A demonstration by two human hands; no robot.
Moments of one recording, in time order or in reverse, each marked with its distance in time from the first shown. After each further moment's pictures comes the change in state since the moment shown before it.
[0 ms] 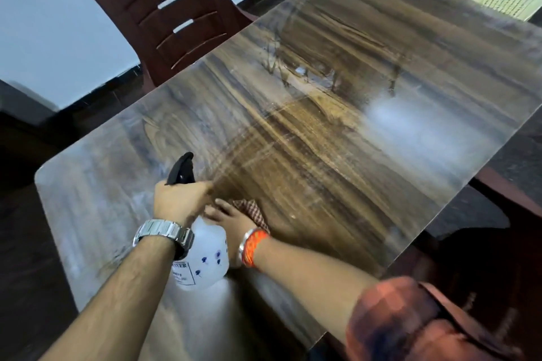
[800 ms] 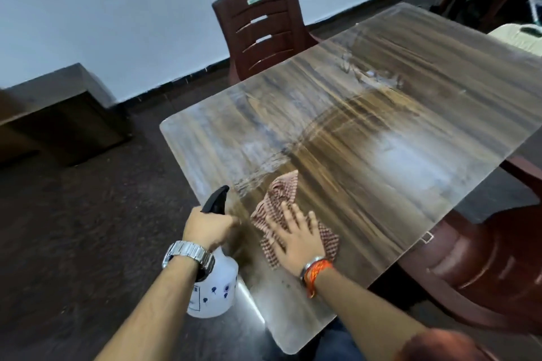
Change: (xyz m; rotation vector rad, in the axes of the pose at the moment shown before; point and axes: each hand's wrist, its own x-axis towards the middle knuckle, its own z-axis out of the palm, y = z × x) left_hand -0.001 -0.215 -0.237 0.077 -0.254 -0.002; right_hand -0.017 -0.231 0.047 0.235 0.175 0.618
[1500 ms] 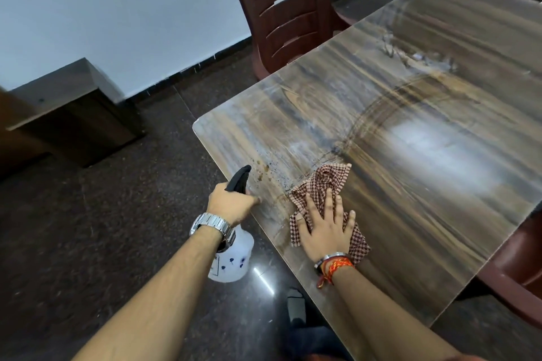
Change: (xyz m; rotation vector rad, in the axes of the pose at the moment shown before) left_hand 0.101 0.019 -0.080 0.113 -0.021 0.082; right_hand 0.075 -0.093 0.005 0.146 0.111 0.471
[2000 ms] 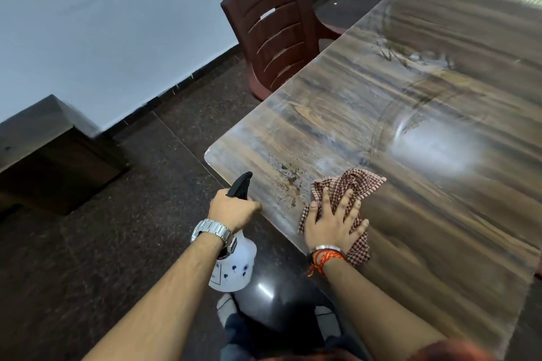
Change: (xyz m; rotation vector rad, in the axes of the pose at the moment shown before) left_hand 0.101 0.002 -0.075 0.077 -0.139 0.104; right_hand 0.051 -0.121 0.028 0.109 0.211 0.480
